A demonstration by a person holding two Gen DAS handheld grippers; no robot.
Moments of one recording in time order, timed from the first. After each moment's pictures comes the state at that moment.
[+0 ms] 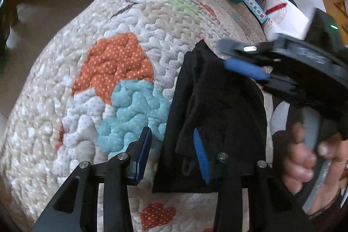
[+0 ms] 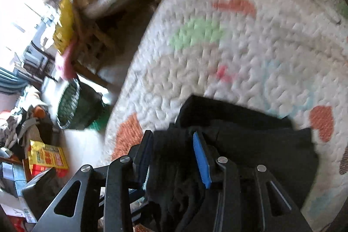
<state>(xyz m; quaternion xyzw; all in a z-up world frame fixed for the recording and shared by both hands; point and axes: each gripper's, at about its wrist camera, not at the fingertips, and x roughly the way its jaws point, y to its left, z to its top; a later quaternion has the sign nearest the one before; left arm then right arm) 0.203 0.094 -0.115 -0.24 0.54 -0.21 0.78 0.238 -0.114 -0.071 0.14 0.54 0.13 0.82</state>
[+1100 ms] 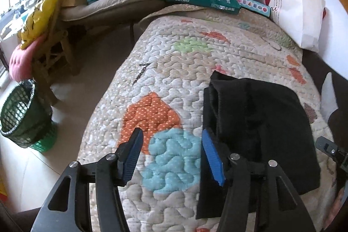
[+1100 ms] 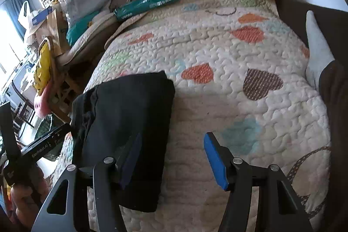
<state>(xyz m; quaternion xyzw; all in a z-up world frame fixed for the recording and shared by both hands) 0.192 0.073 -0.084 -0.02 0.42 -0.10 0.90 0.061 -0.231 -0.081 0.16 0.41 -0.03 0.90</state>
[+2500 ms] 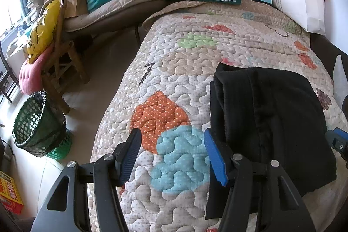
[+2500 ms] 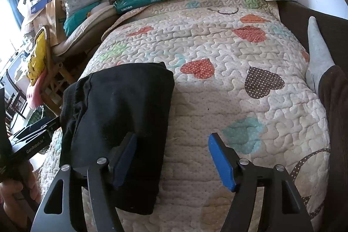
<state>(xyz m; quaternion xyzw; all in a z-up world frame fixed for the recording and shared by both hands) 0.192 0.060 -0.089 0.03 0.42 -0.07 0.90 0.064 -0.225 -0.090 0.13 0.42 -0.04 0.90</state>
